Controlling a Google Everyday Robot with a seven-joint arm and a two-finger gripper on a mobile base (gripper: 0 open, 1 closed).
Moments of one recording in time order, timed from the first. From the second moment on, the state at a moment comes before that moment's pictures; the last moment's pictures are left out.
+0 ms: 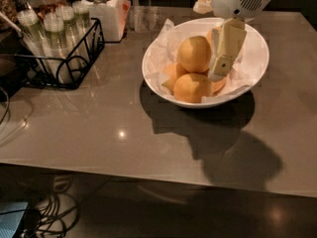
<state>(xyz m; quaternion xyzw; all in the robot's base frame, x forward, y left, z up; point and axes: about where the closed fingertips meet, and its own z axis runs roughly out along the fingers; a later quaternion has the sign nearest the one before) 0.533 -0.107 0.999 -0.71 0.67 0.03 0.21</state>
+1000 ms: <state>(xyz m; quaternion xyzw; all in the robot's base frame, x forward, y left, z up) 0.590 -0.092 0.948 -0.72 0.65 0.09 0.22</state>
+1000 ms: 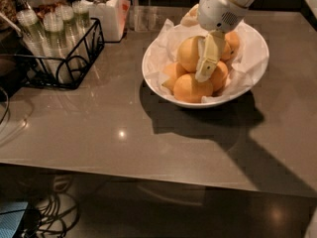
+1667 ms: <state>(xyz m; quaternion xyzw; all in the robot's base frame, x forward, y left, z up) 0.603 -0.097 0.930 -0.72 0.65 0.10 0.20</state>
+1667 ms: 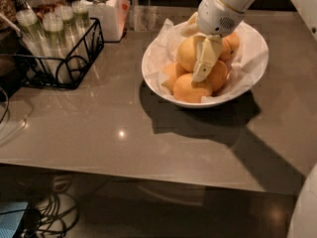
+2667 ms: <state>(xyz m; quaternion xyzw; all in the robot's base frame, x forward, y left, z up) 0.603 -0.097 0.930 -0.72 0.65 0.10 0.20</state>
